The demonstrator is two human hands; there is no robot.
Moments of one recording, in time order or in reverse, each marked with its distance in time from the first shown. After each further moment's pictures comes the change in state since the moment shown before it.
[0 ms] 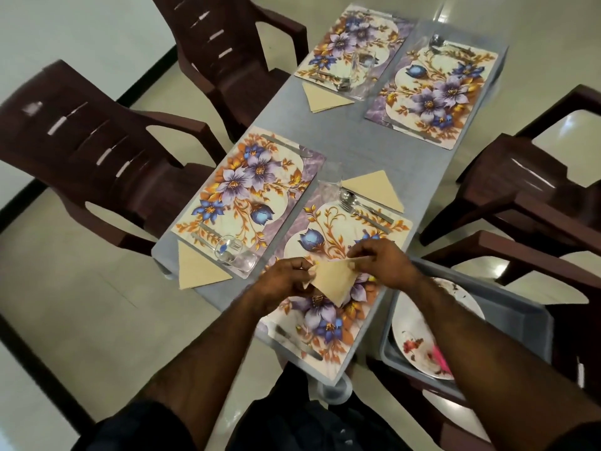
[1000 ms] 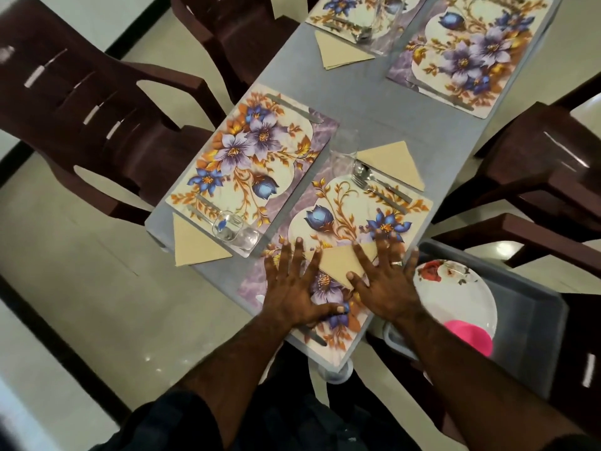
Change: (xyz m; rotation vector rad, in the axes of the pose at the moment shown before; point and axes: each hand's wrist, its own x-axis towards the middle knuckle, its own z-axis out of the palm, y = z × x) left_hand 0.015 -0.109 0.005 1.475 0.353 0.209; right_hand -0.025 0.078 0.081 -0.927 0.109 -0.017
